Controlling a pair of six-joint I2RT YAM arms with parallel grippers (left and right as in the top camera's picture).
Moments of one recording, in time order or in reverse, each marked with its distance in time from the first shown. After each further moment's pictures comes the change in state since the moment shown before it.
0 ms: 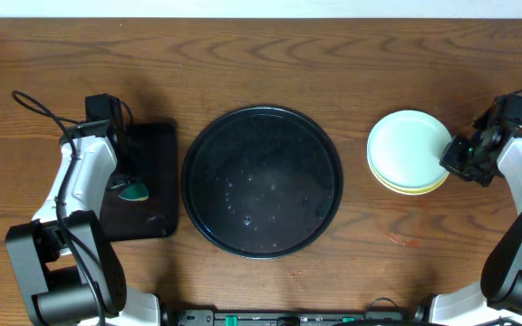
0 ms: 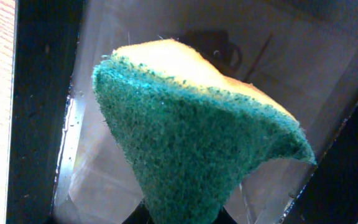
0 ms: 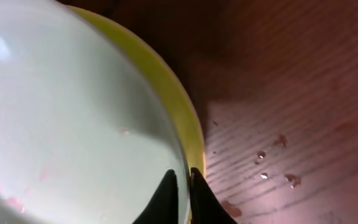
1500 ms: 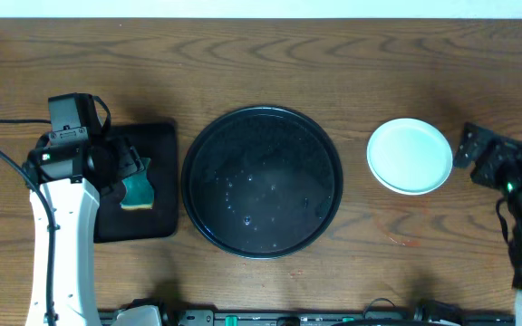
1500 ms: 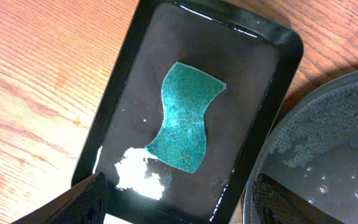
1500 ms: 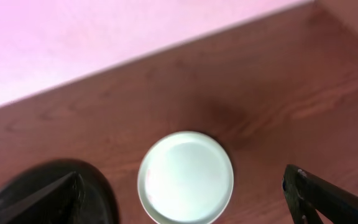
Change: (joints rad) left arm 0.000 -0.369 0.077 -0.188 0.013 -0.057; right arm 0.091 -0.871 0.029 -0.054 0.005 -0.077
